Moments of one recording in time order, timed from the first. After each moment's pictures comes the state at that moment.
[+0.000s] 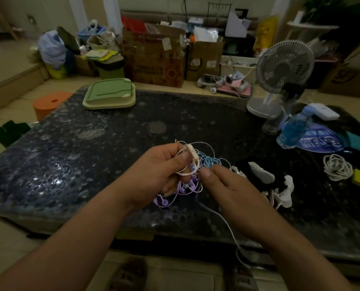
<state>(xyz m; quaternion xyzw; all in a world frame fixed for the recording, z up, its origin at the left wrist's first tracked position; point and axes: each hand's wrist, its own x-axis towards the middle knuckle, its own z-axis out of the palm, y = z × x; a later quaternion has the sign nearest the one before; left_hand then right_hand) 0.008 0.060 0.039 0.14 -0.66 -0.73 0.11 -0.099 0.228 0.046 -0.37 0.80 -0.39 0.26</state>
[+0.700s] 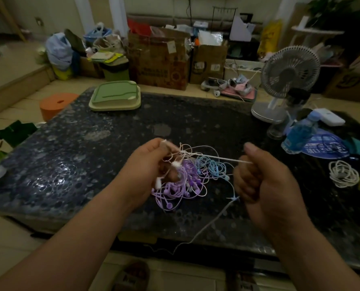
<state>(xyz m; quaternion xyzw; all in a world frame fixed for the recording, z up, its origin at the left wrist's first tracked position) 0.010 0.039 0.032 0.25 -0.59 -0.74 0.20 -0.112 0.226 0.061 -0.21 0.58 -0.74 0.28</state>
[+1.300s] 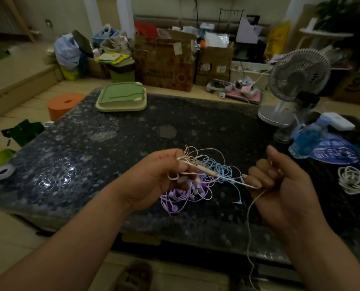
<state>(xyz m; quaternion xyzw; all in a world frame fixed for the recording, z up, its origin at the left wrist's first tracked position) 0.020 0.036 0.037 0.11 -0.58 -0.80 0.11 -0.136 0.219 0.055 -0.05 0.41 -0.85 0.34</state>
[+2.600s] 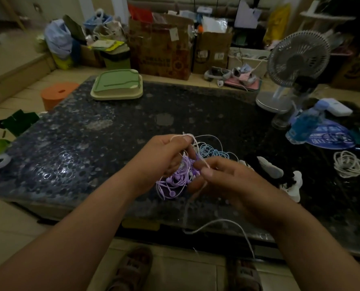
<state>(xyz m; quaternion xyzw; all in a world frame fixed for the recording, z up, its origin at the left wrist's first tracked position) 0.008 0.044 0.035 0.20 -0.70 -0.67 0.15 -0.109 0.223 0.045 -0.35 0.63 -0.49 0.49</state>
